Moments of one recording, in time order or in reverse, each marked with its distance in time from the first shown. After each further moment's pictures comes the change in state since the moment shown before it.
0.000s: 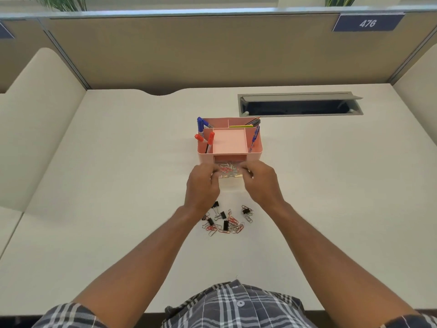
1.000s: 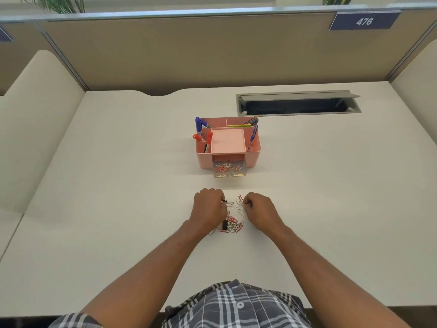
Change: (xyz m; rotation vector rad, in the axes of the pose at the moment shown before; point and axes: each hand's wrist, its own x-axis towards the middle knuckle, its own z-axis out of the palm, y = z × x) left_hand -0.038 -0.009 0.030 0.398 -0.425 -0.119; right_hand -0.057 0.047 0.032 -0.123 -0.365 0.311
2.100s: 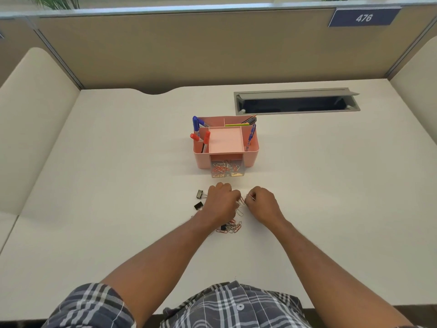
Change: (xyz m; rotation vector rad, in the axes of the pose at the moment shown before) left_hand 0.023 0.023 0.018 0.149 -0.095 0.250; right_hand 0.014 -0.001 -0.012 0.075 0.057 0.120
